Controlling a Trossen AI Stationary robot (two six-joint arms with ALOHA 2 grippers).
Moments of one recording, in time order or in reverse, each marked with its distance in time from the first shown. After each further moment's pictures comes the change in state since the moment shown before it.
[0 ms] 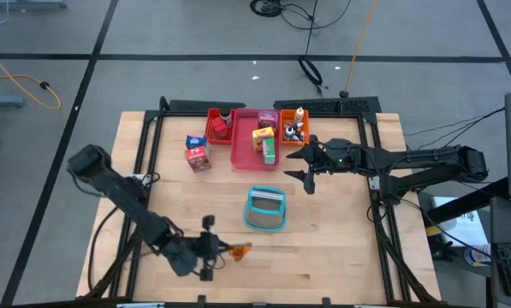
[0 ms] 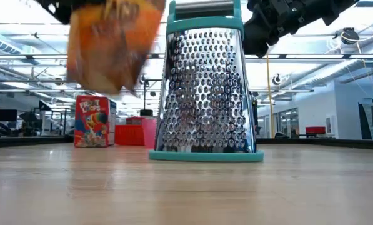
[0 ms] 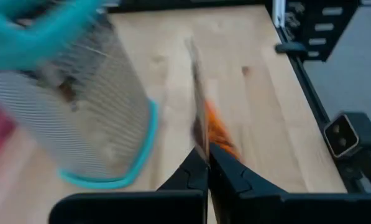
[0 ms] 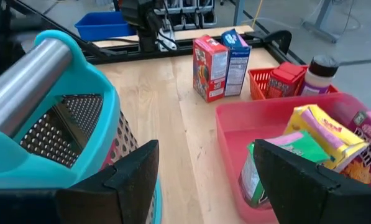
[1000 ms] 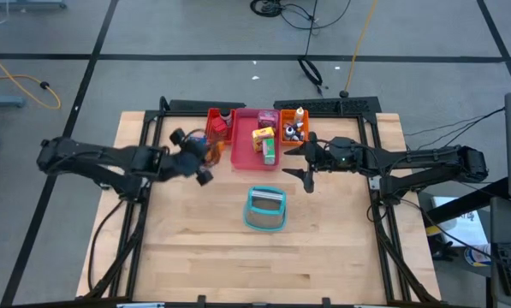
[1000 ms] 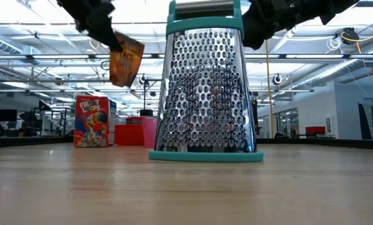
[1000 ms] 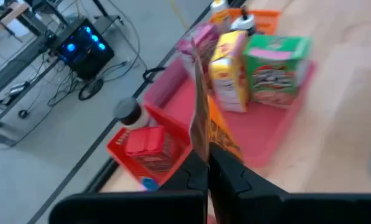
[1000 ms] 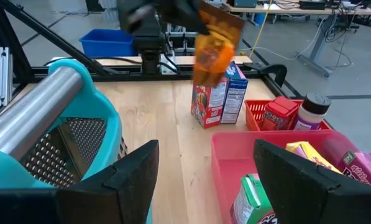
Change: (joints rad) left arm 0.671 -0.461 0.000 -0.570 -0.095 0.211; right arm 0.000 0.000 0.000 0.099 -0.003 -0.085
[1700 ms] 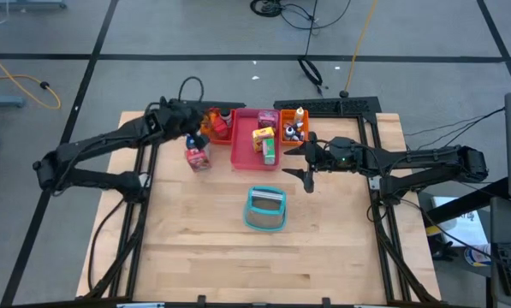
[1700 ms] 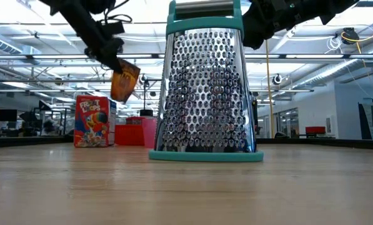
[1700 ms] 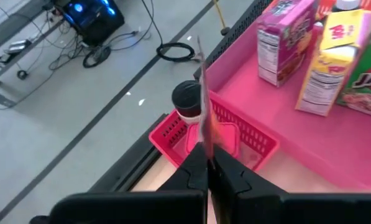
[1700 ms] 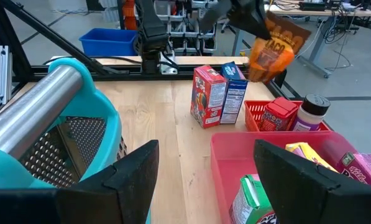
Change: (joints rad) left arm 0.593 0.003 -0.038 0.160 0.409 0.304; right arm 0.000 0.000 0.000 0.000 0.000 -0.009
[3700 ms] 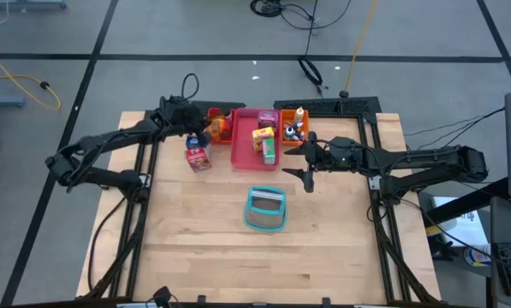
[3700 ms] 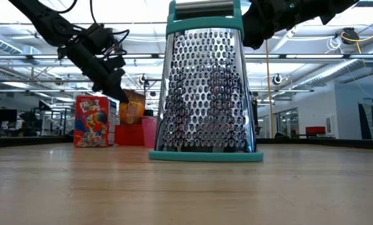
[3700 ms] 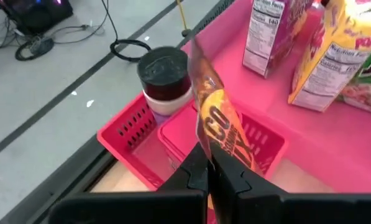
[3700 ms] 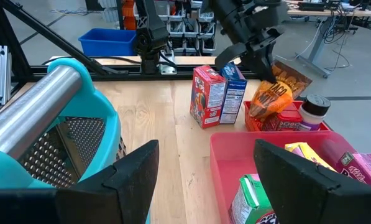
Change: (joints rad) left arm 0.261 0.163 -0.232 0.423 0.422 0.066; right arm 0.000 0.000 0.000 0.000 0.003 0.000
